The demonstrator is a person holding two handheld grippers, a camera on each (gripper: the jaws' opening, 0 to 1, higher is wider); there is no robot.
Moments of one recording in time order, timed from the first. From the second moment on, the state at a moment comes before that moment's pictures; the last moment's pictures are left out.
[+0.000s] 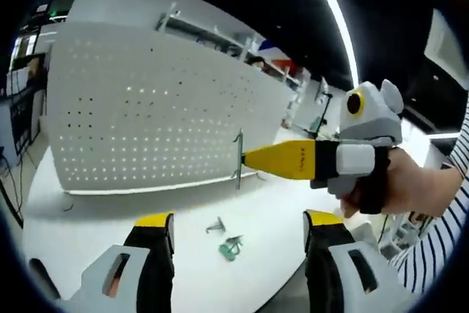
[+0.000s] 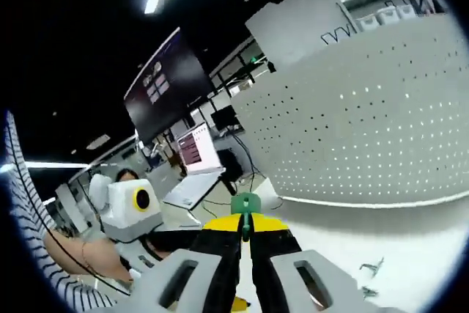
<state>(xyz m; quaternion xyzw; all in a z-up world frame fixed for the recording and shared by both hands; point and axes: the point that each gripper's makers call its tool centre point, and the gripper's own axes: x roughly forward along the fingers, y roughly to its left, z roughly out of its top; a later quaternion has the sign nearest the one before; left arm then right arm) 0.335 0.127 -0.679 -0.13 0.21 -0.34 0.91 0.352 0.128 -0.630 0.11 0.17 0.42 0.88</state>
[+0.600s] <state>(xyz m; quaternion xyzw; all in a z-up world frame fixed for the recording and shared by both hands) 0.342 0.151 -0.674 -0.16 0.20 -0.32 0.91 0.379 0.127 -0.608 0.02 0.06 0.32 0.95</state>
